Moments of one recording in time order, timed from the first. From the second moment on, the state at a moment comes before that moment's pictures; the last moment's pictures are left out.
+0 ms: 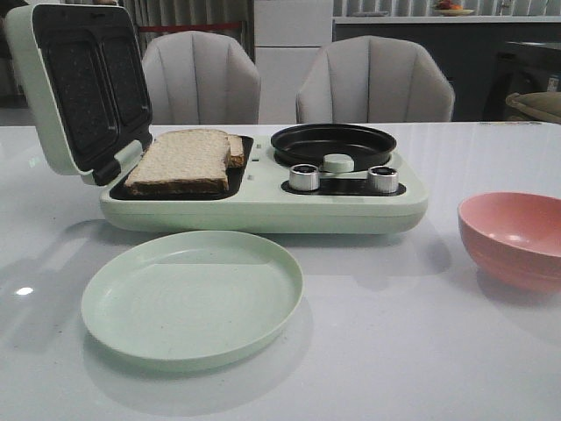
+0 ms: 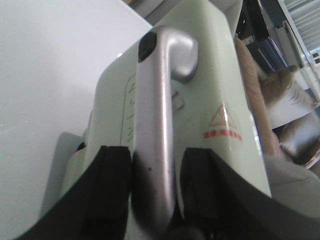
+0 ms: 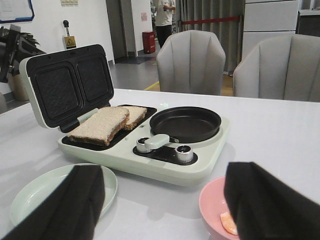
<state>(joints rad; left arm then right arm) 0.20 1.84 -1.37 -1.48 0.80 0.77 0.42 -0.01 -0.19 0.01 0.24 0.10</state>
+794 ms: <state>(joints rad) -0.28 1.88 -1.43 -1.18 0.63 0.88 0.42 -0.01 -0.19 0.01 0.24 0.10</state>
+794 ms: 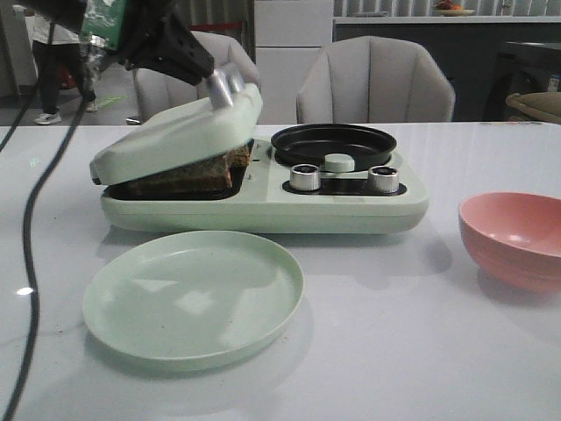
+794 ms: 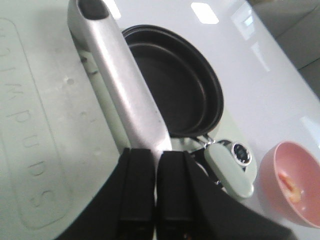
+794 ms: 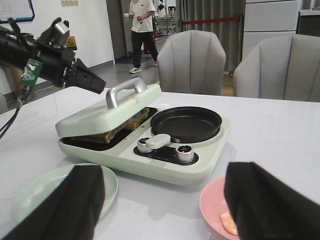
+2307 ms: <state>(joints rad) -0.37 1.20 -1.21 0.26 0.72 -0.06 0.42 -0.01 -0.19 0.01 0.24 0.10</state>
